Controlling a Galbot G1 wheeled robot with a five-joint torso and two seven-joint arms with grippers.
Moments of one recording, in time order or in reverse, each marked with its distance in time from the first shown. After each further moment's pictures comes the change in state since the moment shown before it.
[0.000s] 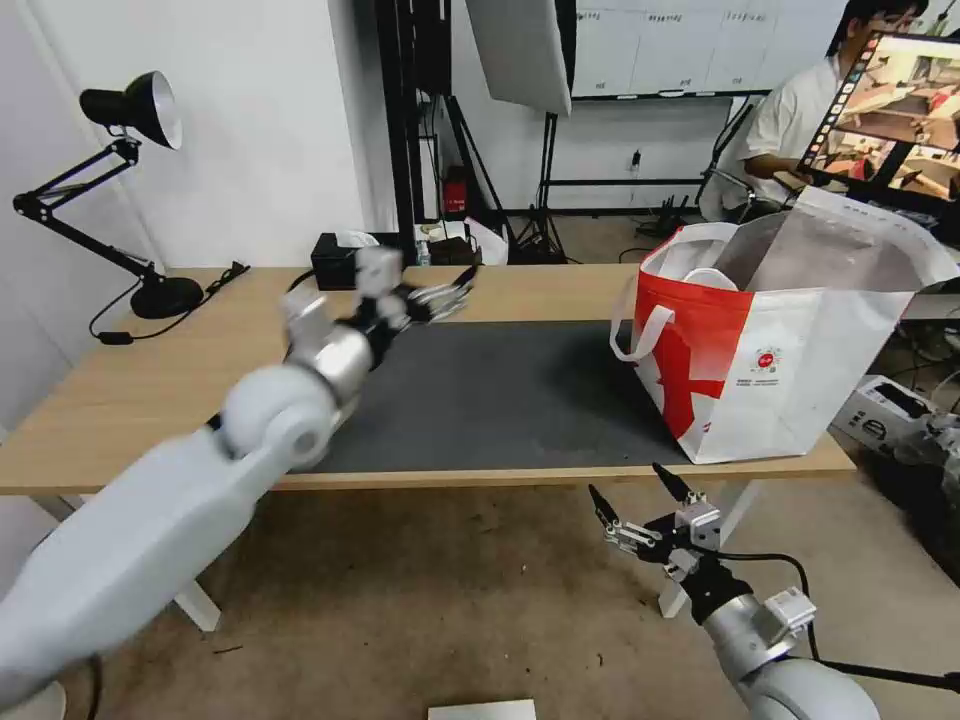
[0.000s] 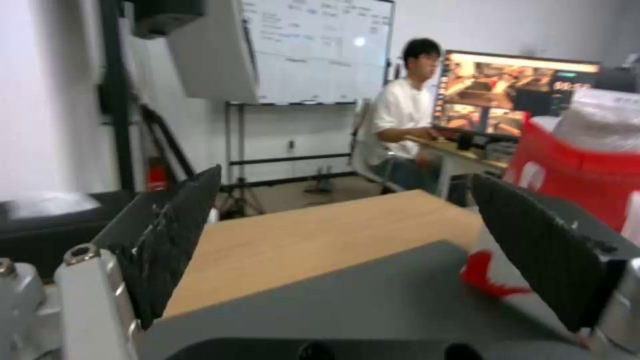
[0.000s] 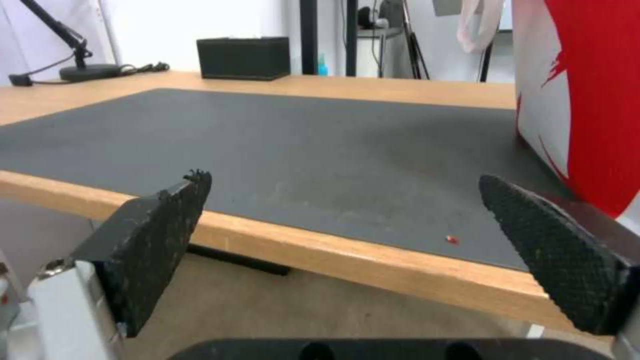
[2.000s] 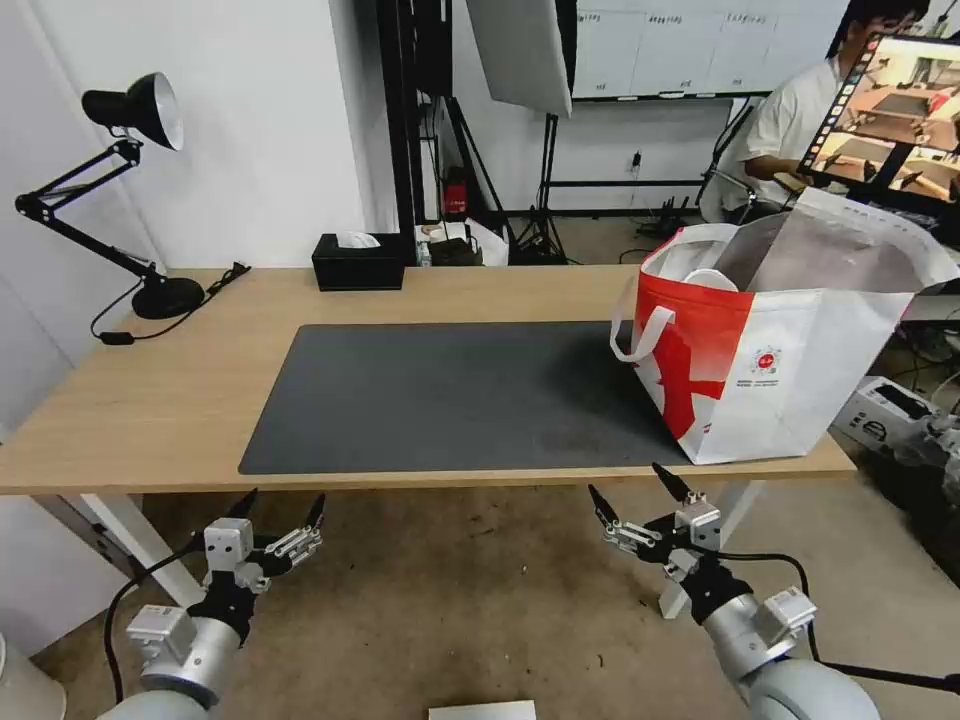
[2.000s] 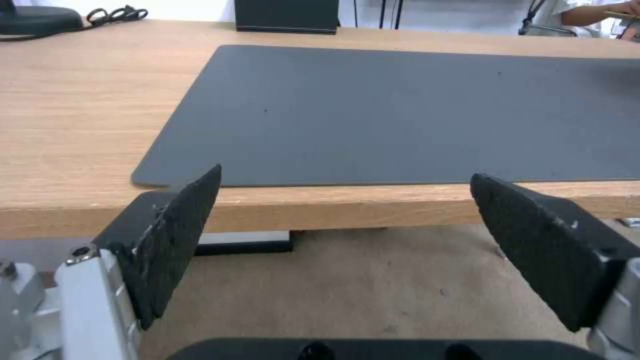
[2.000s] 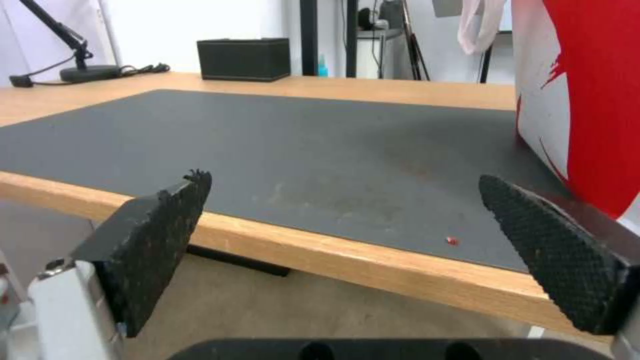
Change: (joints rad) left arm 1.064 -0.333 -0.586 -0.124 0.461 -0.147 0.108; right arm 0.000 0.000 0.000 0.000 0.000 0.000 0.000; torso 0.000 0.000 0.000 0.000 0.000
